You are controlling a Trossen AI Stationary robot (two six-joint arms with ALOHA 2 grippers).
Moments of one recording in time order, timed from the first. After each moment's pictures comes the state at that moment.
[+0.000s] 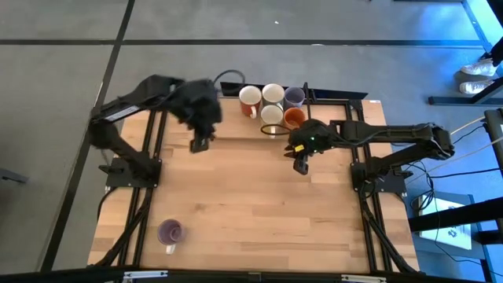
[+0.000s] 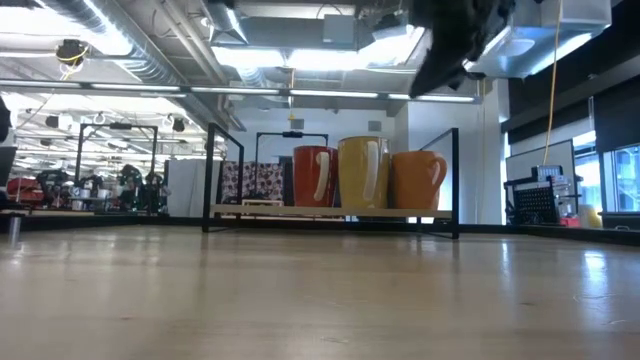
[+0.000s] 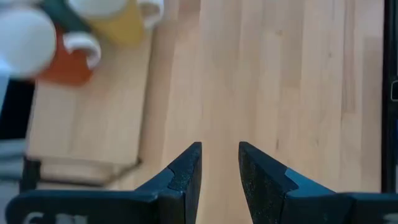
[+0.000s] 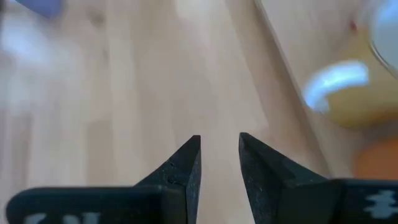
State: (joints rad) left arm 0.21 1.54 1.97 -1.51 0.08 0.07; right arm -0.10 1.27 1.05 -0.61 -0.05 0.15
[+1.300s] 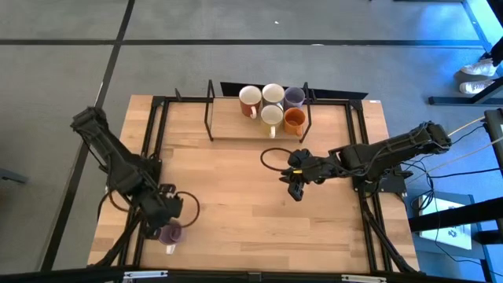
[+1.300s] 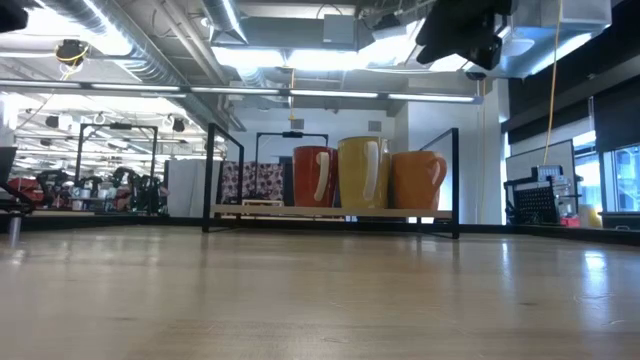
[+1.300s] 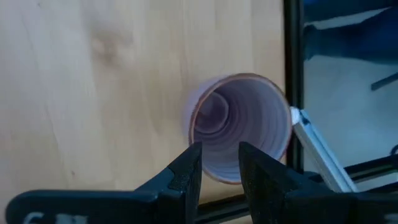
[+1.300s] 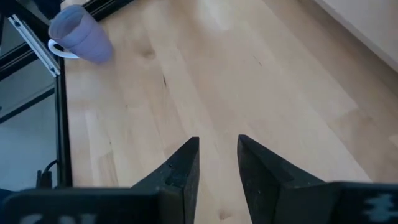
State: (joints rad) left arm -0.82 1.18 0.98 -0.99 0.07 -0.77; right arm 0.27 1.31 1.05 -0.49 0.21 0.68
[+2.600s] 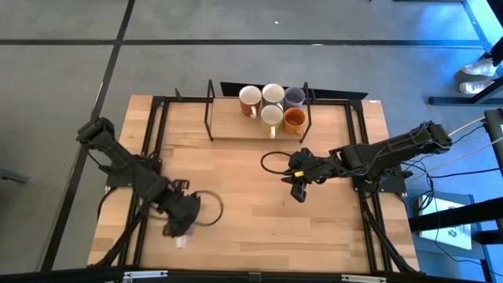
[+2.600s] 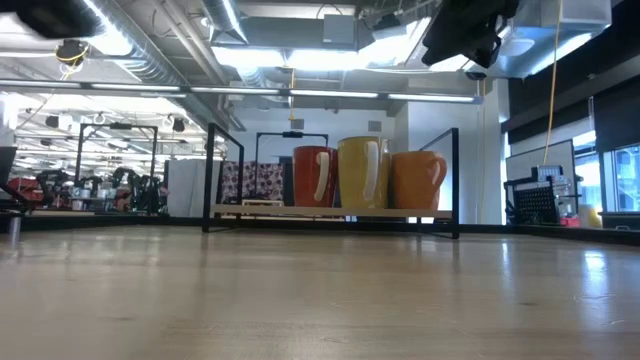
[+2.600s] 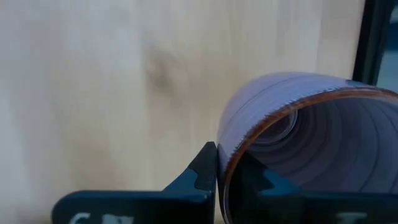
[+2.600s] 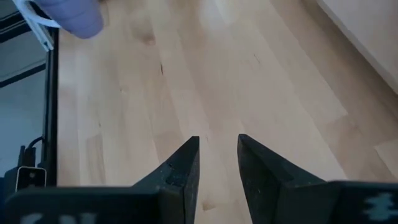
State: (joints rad) left arm -0.68 1.41 1.13 -1.09 0.00 -0.67; right arm 0.27 1.30 1.05 -0.52 0.20 0.58
